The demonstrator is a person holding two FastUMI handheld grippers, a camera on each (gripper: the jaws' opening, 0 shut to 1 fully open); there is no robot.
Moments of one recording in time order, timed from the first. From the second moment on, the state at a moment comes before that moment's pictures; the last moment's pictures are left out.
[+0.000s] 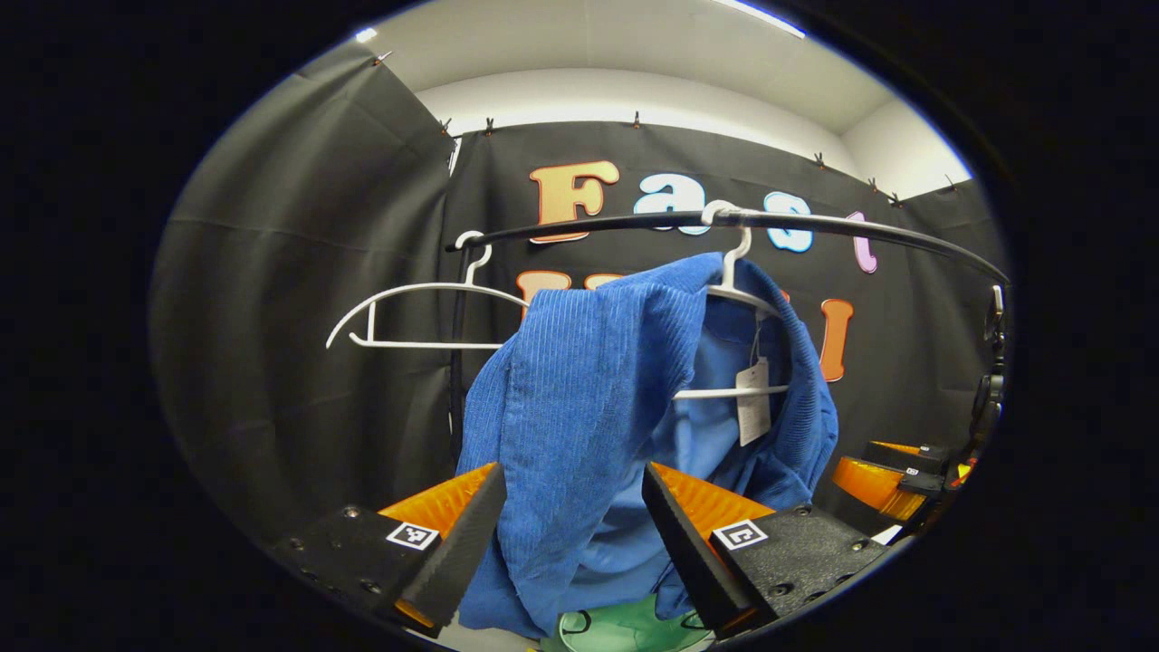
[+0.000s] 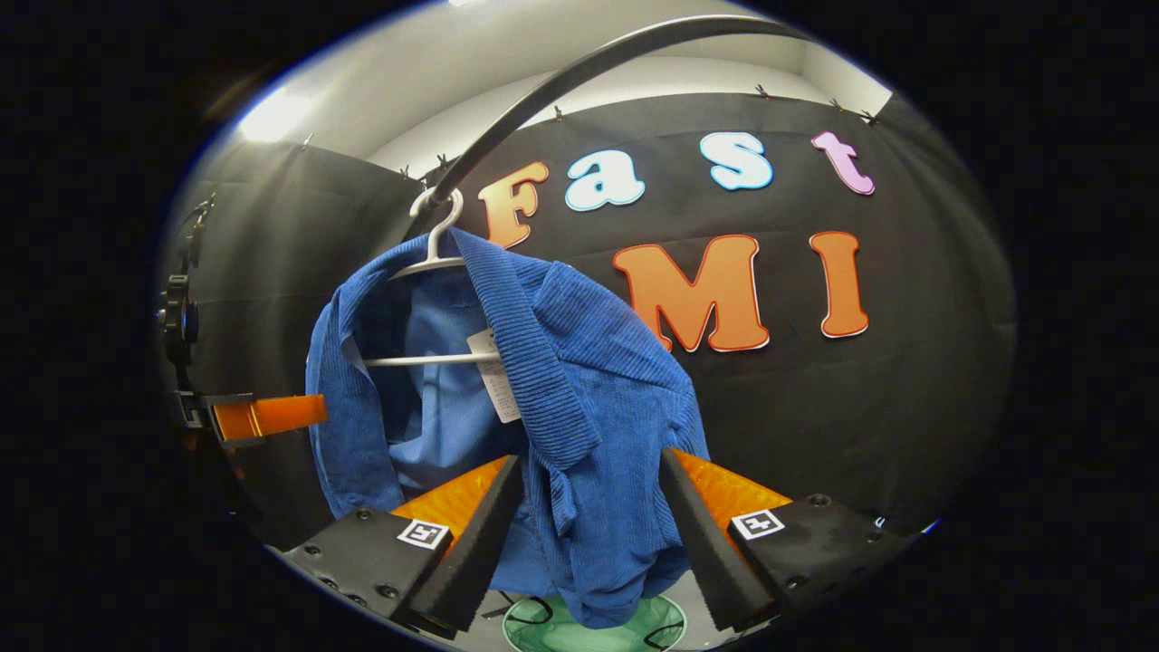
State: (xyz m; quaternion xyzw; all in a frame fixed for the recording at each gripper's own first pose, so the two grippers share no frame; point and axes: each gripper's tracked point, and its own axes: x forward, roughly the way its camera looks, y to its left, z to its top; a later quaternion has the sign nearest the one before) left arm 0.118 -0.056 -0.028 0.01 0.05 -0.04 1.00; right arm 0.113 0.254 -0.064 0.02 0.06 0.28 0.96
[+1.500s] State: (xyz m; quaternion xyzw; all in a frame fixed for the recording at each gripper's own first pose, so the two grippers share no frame) left arm 0.148 -0.050 -0.031 -0.03 0.07 -0.08 0.99; right arm 0.152 0.298 -0.065 0.23 0.12 0.41 0.87
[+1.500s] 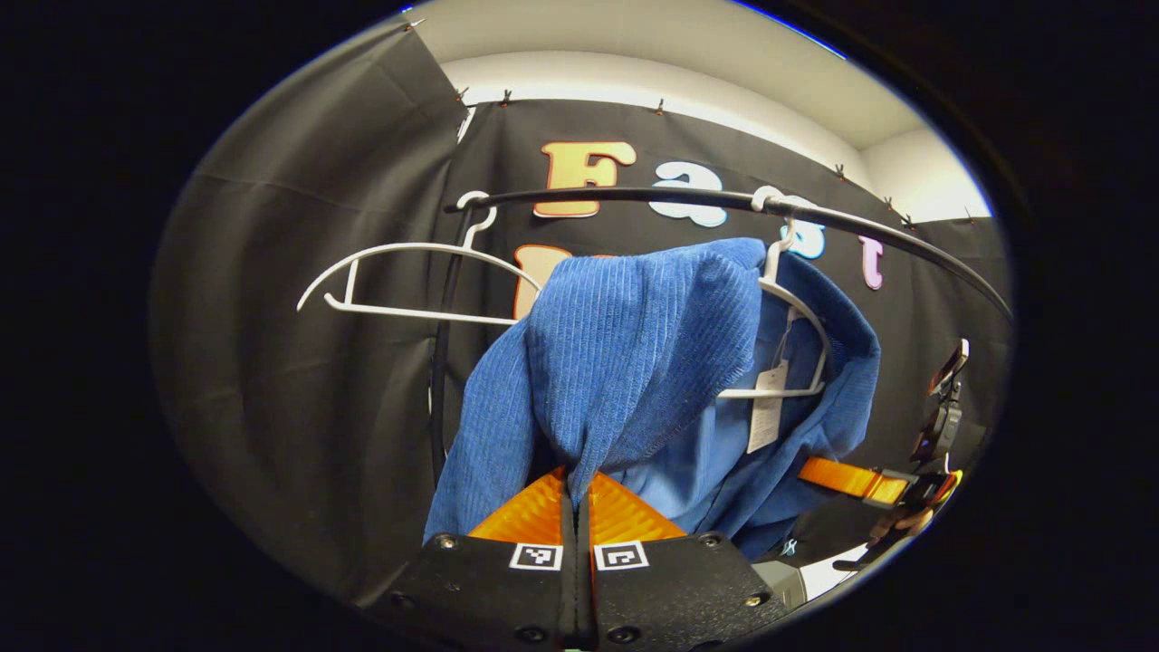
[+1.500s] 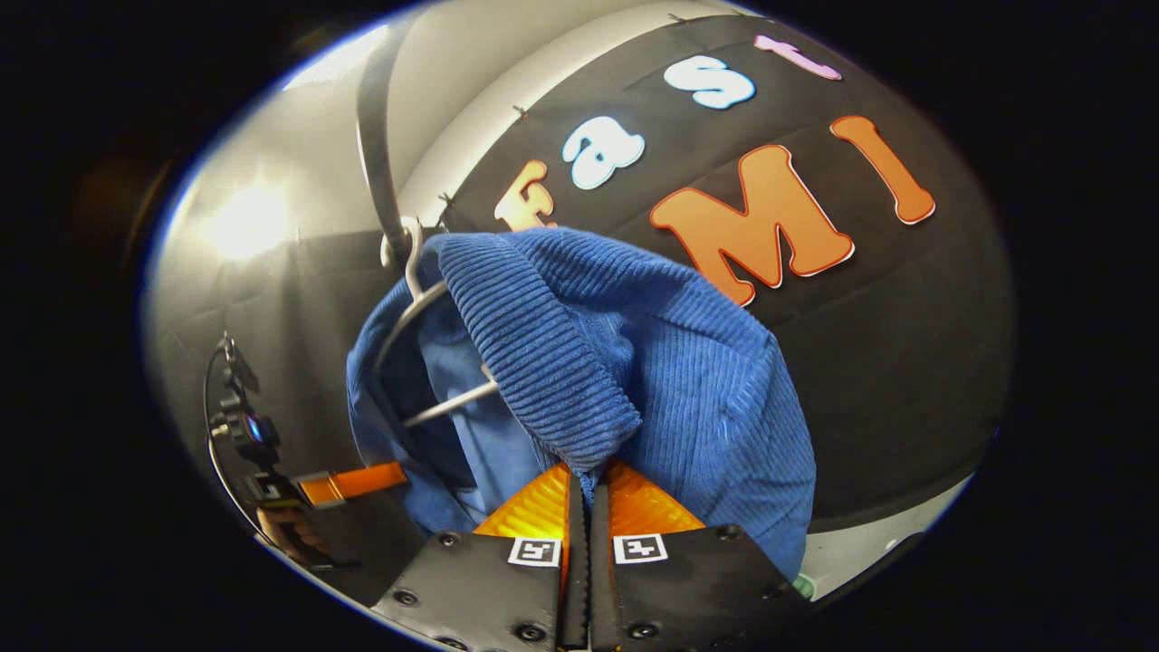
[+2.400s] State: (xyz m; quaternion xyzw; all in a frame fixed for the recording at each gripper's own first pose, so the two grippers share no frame) left arm 0.160 0.015 0.085 -0.08 -0.02 -0.18 0.98; right arm 0.175 0.265 0.016 0.42 0.05 0.38 0.82
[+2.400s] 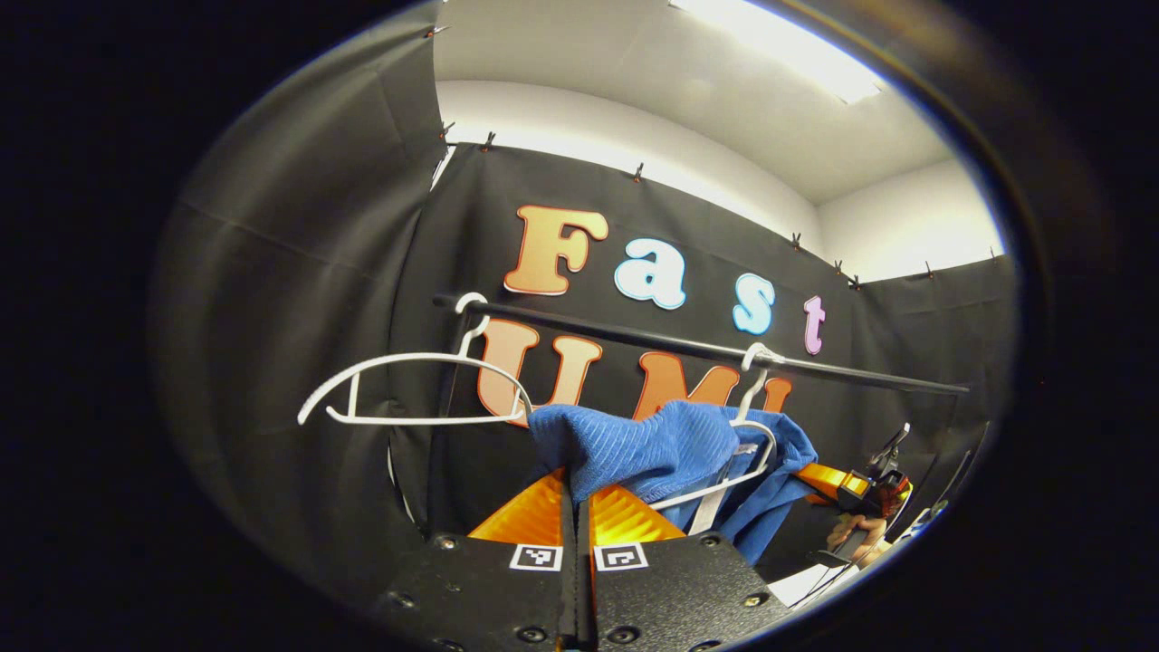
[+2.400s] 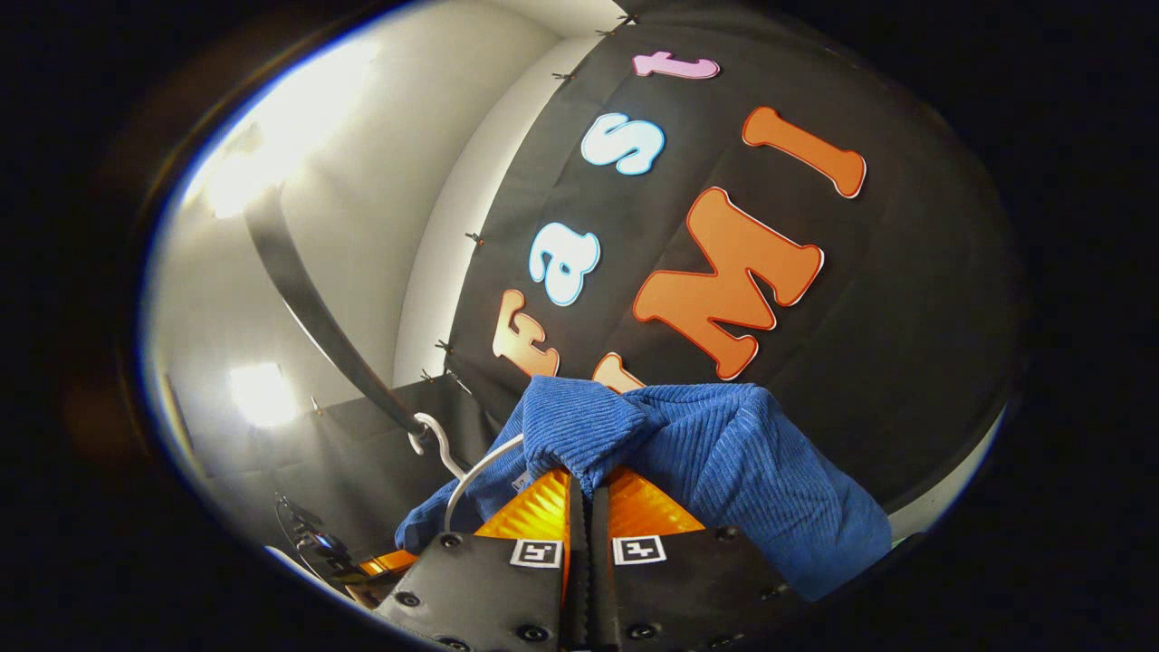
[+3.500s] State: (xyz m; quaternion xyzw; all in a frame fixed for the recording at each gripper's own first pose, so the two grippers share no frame) left arm 0.271 0.049 0.048 -0.07 0.04 -0.18 0.98; right arm 0.261 0.234 0.050 0.48 0.03 0.32 0.82
